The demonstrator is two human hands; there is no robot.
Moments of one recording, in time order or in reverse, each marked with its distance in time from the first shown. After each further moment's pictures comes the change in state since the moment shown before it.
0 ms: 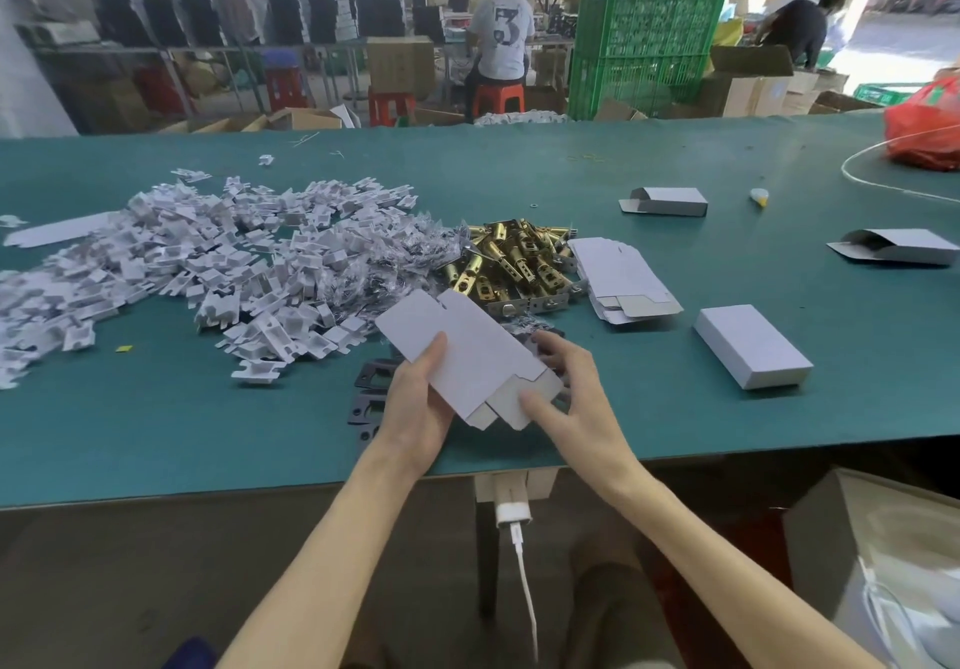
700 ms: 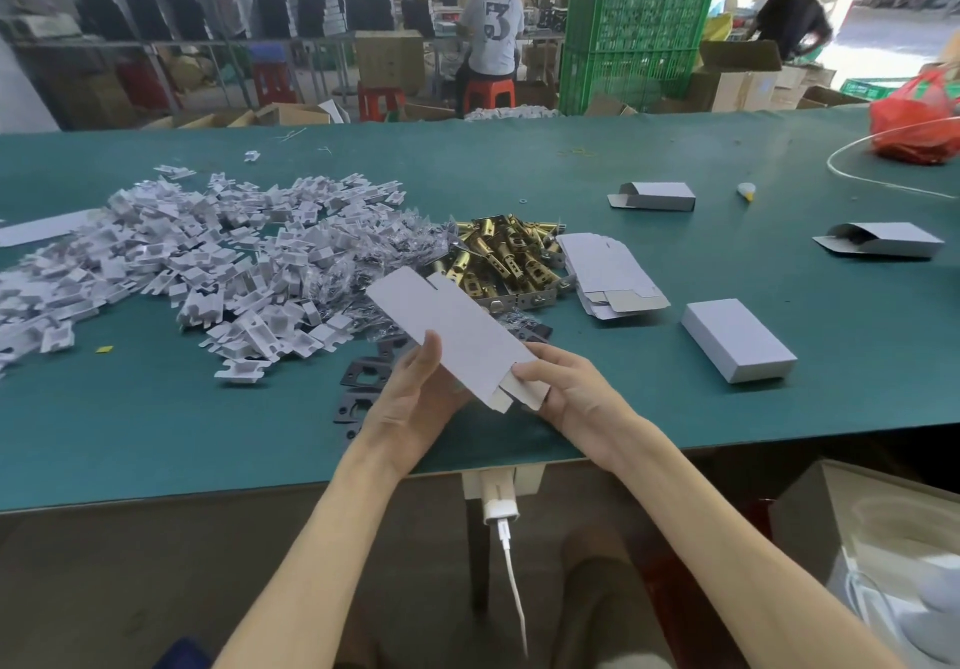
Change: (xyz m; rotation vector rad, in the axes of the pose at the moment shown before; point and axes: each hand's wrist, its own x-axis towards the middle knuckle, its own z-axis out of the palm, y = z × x) left_hand -0.008 0.005 0.000 0.028 -0.412 0.000; right_hand 0.033 0.007 -0.015 0.785 -0.259 0.495
